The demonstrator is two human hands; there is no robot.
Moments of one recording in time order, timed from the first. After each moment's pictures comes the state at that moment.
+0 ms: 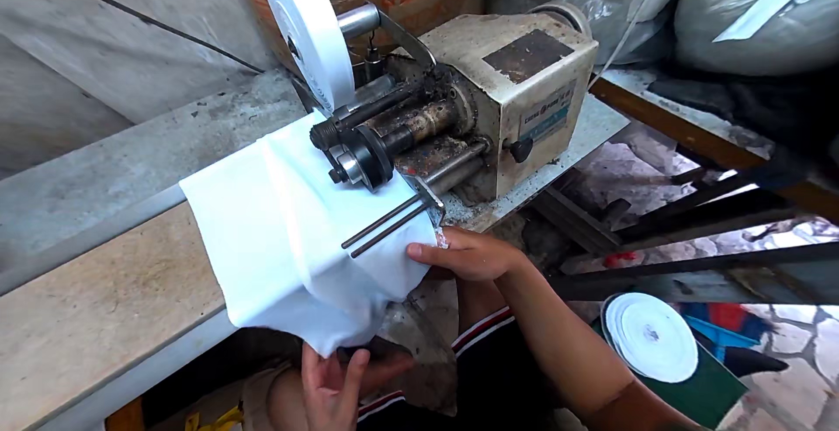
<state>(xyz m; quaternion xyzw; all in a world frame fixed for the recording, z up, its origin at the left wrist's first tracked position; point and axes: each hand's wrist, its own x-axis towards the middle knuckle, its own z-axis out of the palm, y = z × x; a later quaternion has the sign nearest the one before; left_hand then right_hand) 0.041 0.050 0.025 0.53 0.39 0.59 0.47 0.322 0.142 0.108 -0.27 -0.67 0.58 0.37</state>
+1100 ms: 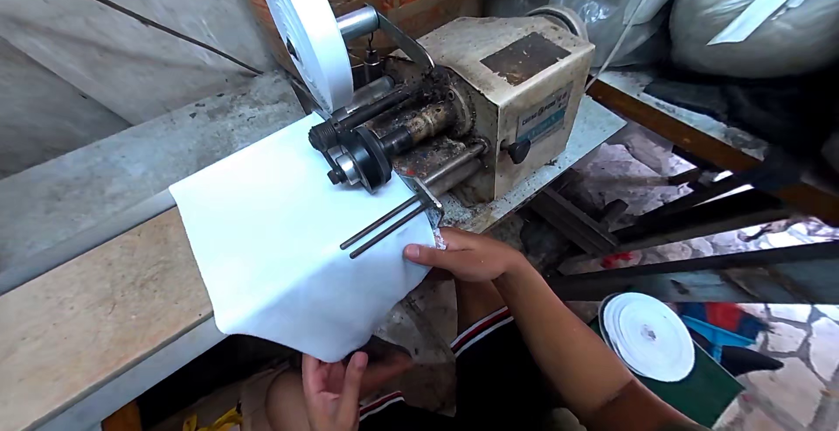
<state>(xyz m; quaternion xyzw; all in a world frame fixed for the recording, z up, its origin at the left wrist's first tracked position) 0.046 0.046 0.023 0.52 0.38 0.60 0.48 0.323 0.142 0.109 -0.27 -0.68 0.58 0.37</state>
